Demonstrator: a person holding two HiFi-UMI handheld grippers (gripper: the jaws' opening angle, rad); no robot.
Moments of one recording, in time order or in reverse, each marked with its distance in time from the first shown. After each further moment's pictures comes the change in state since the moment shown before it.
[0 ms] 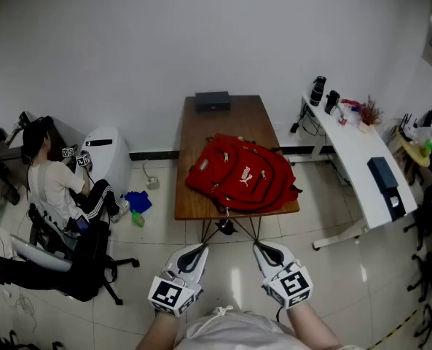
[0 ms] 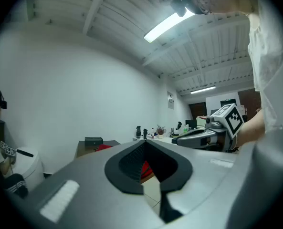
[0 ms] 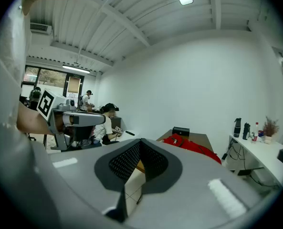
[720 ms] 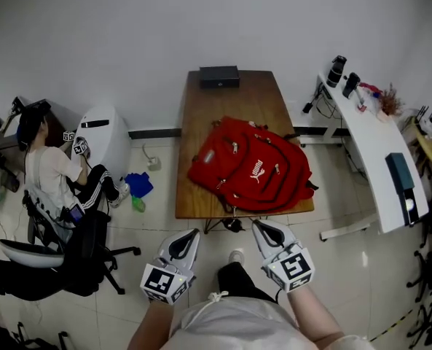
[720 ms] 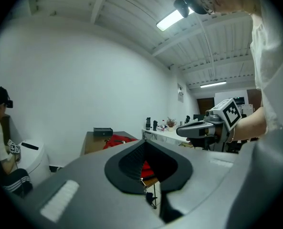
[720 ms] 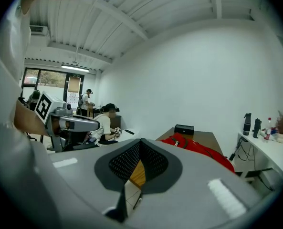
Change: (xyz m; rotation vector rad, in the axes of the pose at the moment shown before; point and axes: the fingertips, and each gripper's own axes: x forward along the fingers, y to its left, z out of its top) left arm 0.059 0.110 -0.038 -0.037 0.090 0.074; right arm 0.119 -0.061 -0.002 0.034 0.039 0.036
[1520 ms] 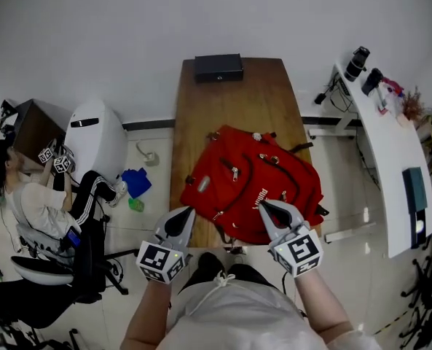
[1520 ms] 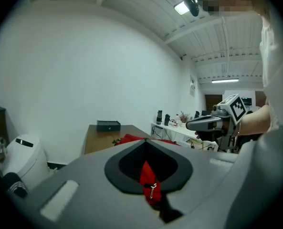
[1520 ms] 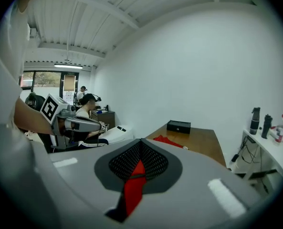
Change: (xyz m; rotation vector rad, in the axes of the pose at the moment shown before) left arm 0.165 0.132 0.004 -0.069 0.104 0.045; right arm 0.134 -0.148 0.012 0.037 0.070 0.022
